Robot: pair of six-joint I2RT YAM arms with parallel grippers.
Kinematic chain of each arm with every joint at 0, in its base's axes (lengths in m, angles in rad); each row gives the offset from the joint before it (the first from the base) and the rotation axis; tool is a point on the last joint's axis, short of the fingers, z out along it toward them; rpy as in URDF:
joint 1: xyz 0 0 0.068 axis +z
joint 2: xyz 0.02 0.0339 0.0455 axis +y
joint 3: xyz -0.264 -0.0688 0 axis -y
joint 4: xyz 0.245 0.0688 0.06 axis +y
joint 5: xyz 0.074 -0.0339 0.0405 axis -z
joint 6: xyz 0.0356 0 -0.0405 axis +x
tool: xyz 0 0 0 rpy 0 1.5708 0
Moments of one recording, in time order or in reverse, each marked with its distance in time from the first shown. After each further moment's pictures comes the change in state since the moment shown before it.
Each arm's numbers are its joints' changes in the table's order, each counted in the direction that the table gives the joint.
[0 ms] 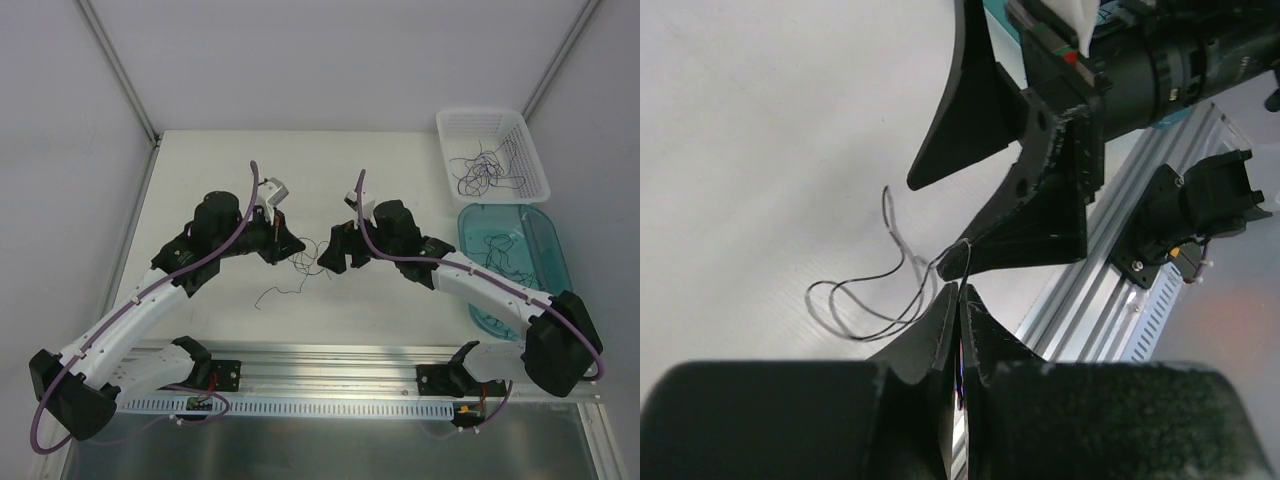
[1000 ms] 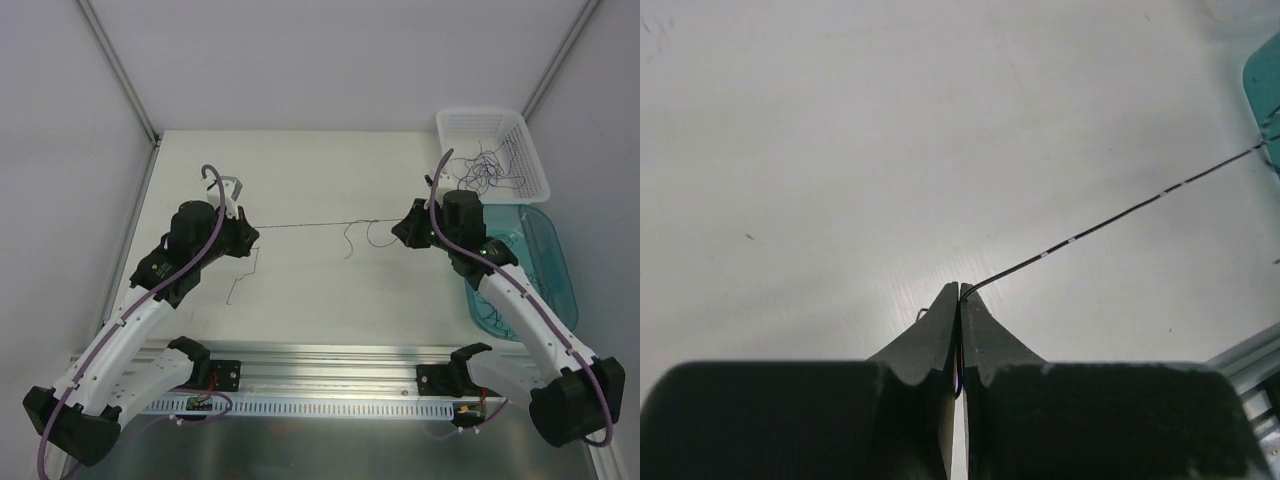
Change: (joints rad) left arm 0.153 -0.137 -0.037 0.158 -0.415 -0.026; right arm -0.384 -0.237 -0.027 0.233 0.109 0.001
